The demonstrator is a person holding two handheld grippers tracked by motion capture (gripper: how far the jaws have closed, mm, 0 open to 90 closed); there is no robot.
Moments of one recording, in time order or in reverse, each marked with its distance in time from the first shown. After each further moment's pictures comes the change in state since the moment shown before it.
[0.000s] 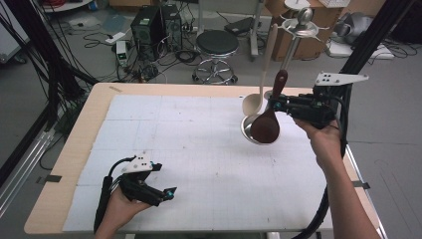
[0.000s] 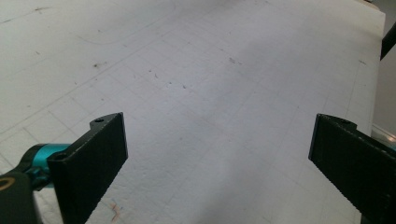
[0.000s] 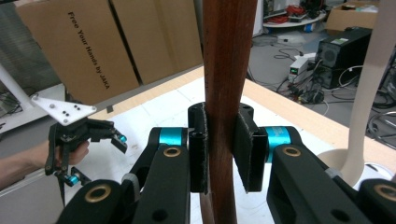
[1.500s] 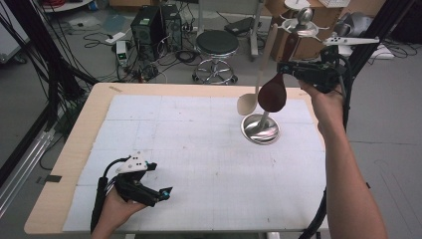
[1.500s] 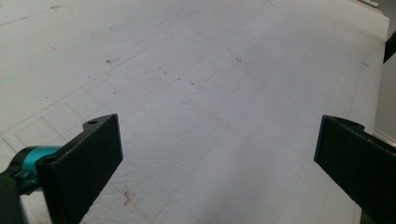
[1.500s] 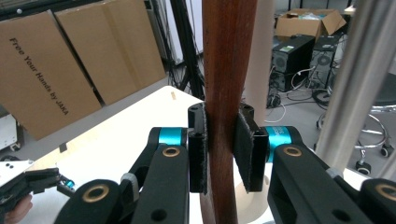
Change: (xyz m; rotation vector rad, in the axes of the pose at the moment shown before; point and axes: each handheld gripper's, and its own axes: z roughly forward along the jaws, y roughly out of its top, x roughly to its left) left arm 0.002 -0.004 -0.008 -0.018 0.010 -0.021; right arm -0.043 0.054 0.003 -0.037 -0.169 0.080
